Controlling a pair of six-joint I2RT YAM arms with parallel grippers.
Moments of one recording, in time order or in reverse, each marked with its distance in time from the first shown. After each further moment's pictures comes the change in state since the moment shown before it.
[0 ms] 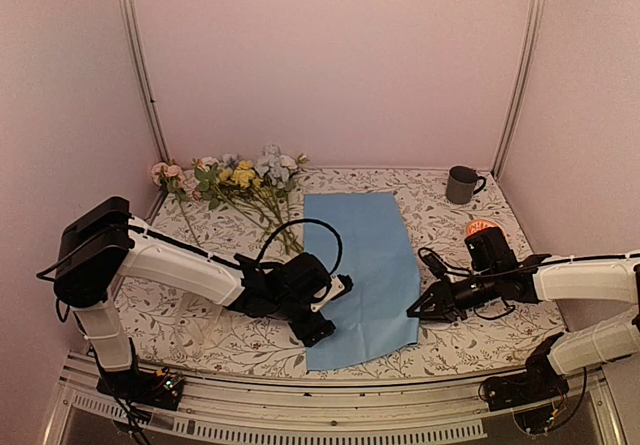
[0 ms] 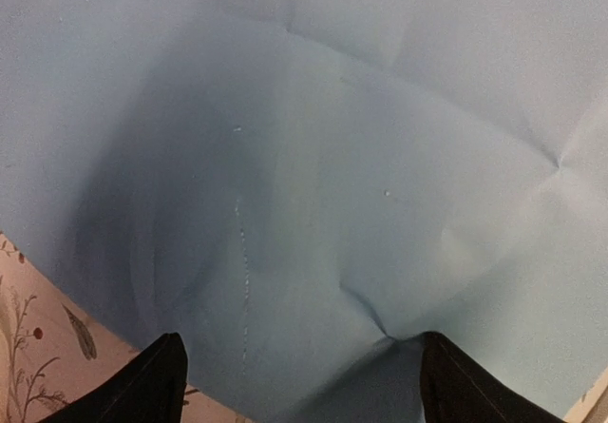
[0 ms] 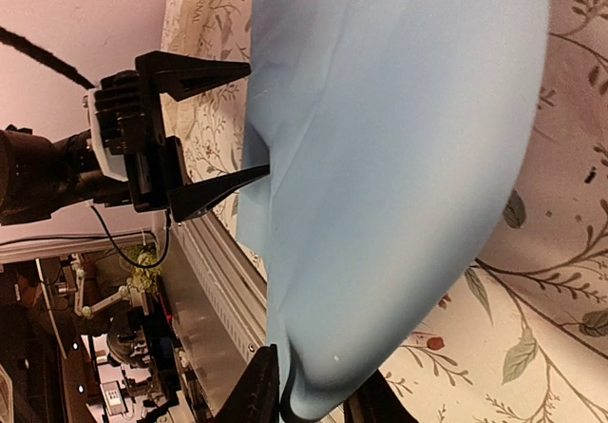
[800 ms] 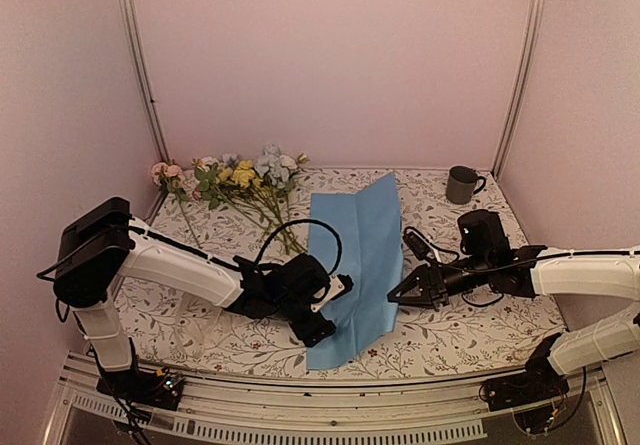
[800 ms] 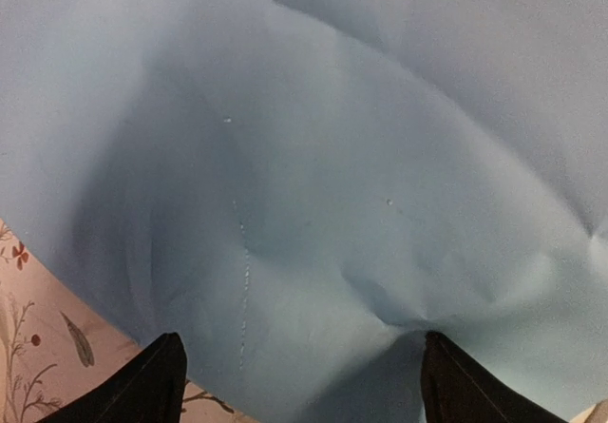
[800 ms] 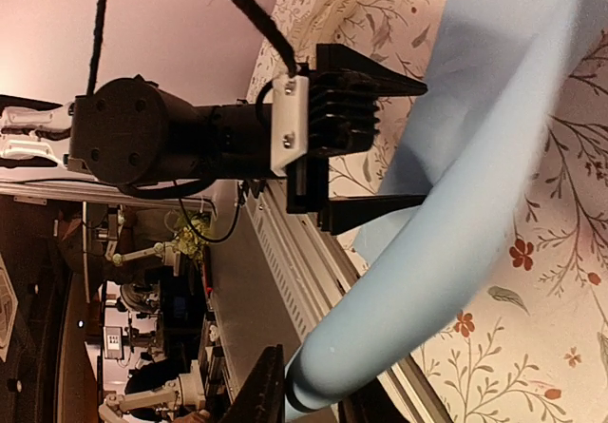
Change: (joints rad) left arm 0.001 0.000 -0.019 0.043 0.003 0.000; right arm 0.107 0.008 0.097 0.178 -0.101 0.090
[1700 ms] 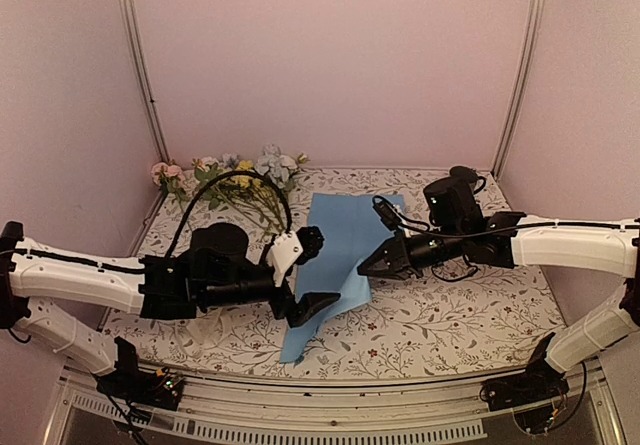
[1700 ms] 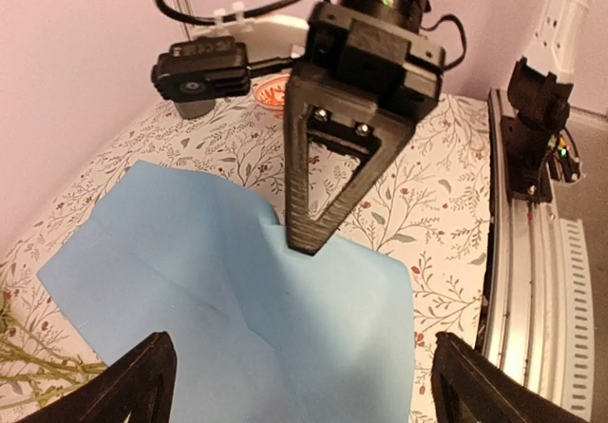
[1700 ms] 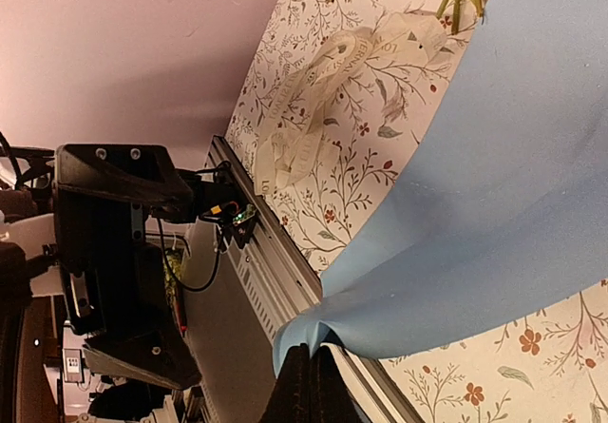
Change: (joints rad) left arm -0.056 -0.554 -0.246 0.377 0.052 0.143; right arm 0.133 0.159 0.338 -0.155 0.221 -0.019
